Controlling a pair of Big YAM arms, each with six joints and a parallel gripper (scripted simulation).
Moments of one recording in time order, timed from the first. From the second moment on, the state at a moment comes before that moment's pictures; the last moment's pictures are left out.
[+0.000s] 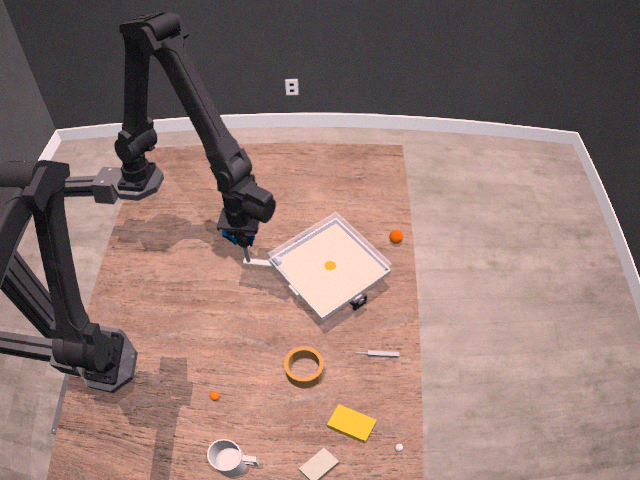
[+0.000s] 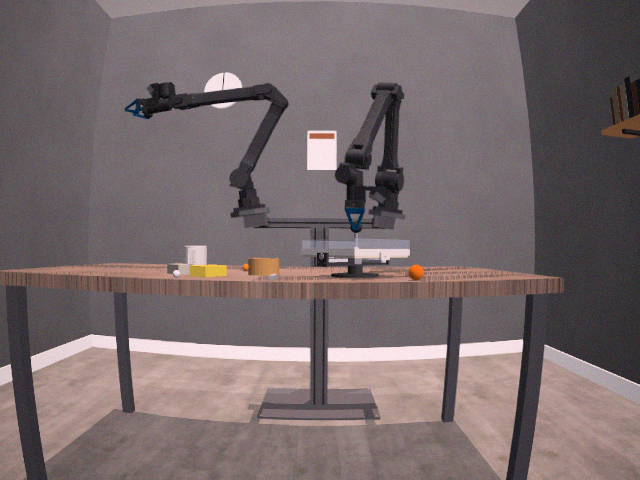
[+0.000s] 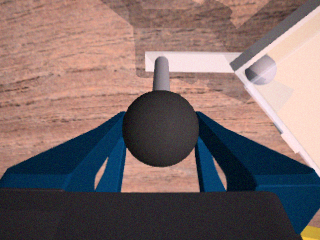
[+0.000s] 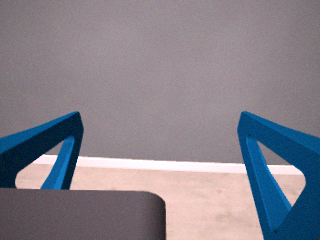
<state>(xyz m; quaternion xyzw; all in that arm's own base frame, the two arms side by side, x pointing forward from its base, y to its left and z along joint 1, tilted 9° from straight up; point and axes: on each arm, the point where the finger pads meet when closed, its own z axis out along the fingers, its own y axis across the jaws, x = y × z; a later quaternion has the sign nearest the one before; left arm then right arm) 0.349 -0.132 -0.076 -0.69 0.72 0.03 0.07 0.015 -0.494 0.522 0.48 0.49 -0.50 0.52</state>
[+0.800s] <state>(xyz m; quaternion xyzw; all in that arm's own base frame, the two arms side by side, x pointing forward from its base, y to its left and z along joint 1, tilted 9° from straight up) 0.349 -0.132 -0.076 -0.69 0.72 0.03 0.07 0.015 -0.494 0.522 0.48 0.49 -0.50 0.52</state>
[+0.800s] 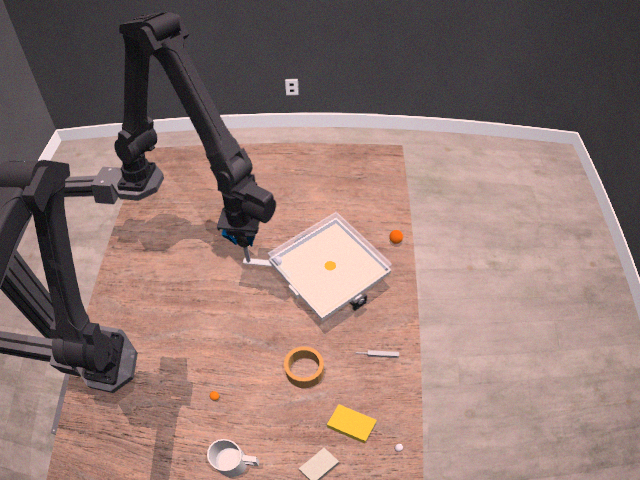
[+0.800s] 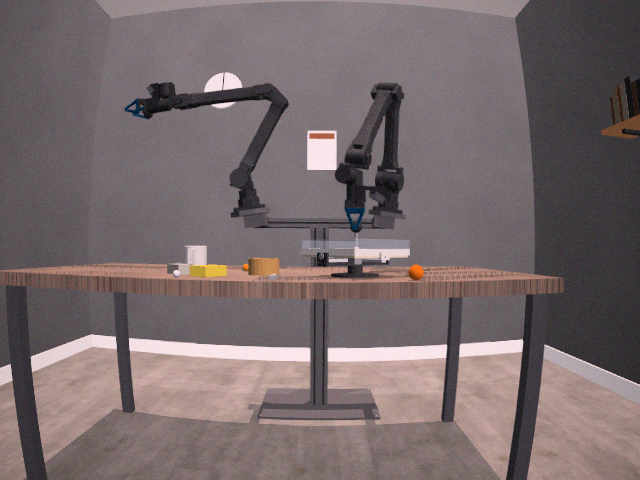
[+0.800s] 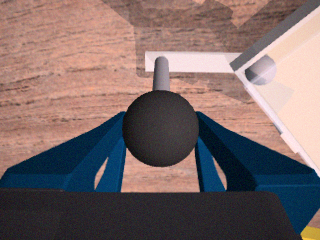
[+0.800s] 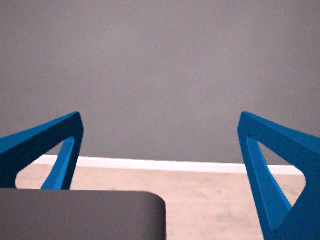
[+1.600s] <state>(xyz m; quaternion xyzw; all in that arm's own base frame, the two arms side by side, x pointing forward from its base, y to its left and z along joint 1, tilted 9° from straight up) 0.349 -0.132 -0.076 -0.69 0.71 0.03 0.07 0.015 -0.494 0.522 0.48 0.49 -0.50 0.52</state>
